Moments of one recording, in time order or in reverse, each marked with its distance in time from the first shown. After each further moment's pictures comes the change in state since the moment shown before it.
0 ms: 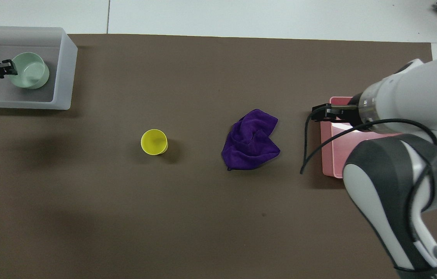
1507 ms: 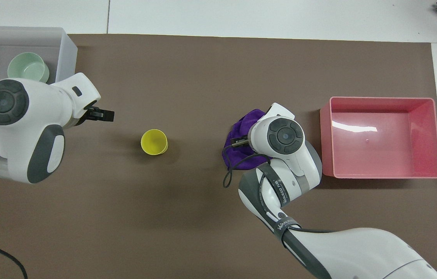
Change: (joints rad) left arm -0.423 -0.575 -0.026 -0.668 0.024 -0.047 -0.054; right arm 0.195 0.280 0.000 -0.205 -0.057 0.497 -0.023
